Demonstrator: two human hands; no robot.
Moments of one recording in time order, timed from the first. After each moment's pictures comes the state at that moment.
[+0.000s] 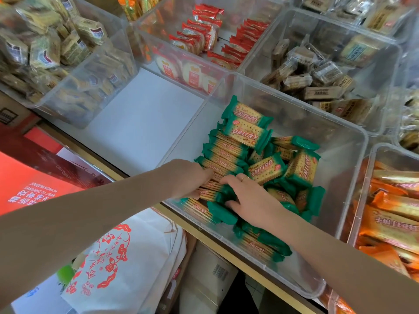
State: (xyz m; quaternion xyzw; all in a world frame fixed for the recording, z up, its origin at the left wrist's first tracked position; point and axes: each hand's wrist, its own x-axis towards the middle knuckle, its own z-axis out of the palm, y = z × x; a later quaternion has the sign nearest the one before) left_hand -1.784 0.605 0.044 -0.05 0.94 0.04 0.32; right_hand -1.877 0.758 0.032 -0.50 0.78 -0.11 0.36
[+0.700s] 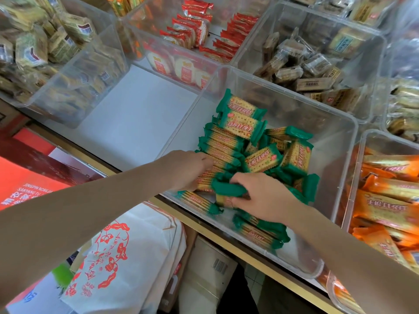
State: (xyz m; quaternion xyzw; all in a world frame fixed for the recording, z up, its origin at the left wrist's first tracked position) left_hand -1.784 0.602 0.043 -0.02 0.97 0.06 0.24; right_hand -1.883 0.778 0.047 -0.54 0.78 -0.10 0.30
